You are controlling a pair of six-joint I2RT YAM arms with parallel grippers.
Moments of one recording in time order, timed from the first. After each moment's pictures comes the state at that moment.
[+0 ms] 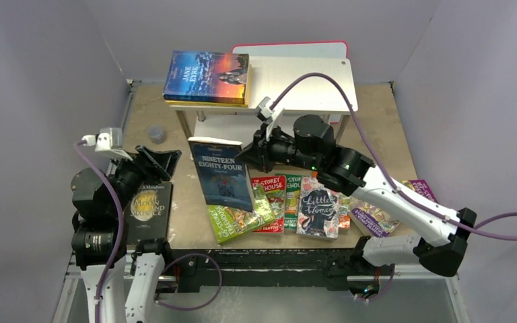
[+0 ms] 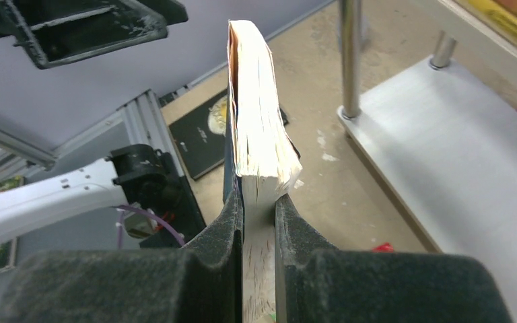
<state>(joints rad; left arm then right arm) 0.11 0.49 1.03 -0.63 0.40 -0.48 0.99 1.27 1.37 -0.32 -0.16 0.25</state>
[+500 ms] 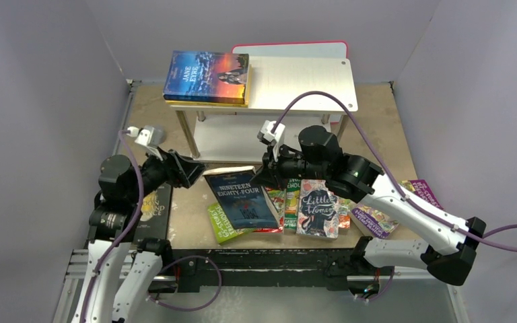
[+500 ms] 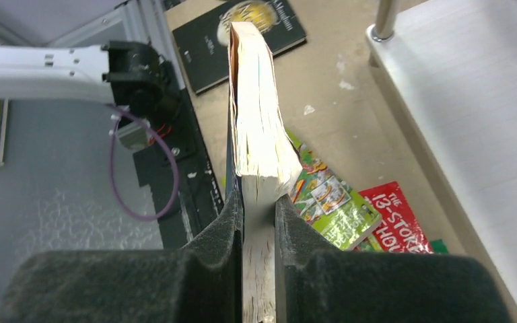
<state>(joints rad) -0.11 0.56 0.88 -0.47 0.56 -0.41 0.94 1.16 1.25 -0.49 -0.30 0.11</state>
